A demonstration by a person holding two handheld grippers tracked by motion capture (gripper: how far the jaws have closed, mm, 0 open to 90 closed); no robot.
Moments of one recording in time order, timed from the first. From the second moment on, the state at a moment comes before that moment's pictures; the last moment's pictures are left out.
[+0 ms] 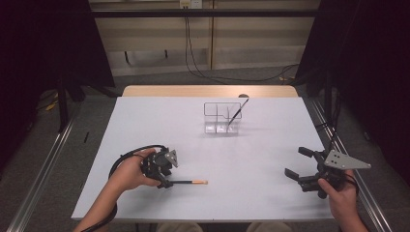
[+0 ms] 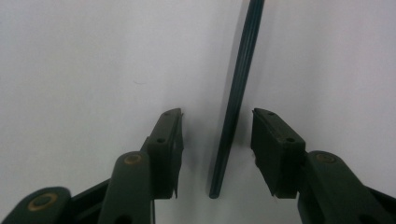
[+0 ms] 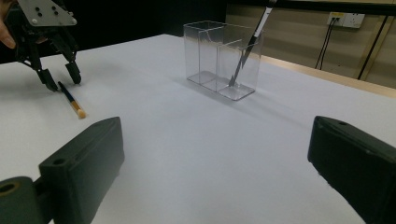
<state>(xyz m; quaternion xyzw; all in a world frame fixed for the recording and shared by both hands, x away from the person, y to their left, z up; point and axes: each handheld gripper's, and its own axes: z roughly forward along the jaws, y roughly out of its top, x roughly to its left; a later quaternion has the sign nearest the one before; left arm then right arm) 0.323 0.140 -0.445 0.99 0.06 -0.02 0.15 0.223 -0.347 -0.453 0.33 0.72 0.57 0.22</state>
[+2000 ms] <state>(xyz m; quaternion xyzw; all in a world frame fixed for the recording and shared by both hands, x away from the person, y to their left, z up) 0.317 0.131 -0.443 0.99 0.10 -0.04 0.13 0.225 -0.345 -0.453 0.33 0.73 0.56 0.22</state>
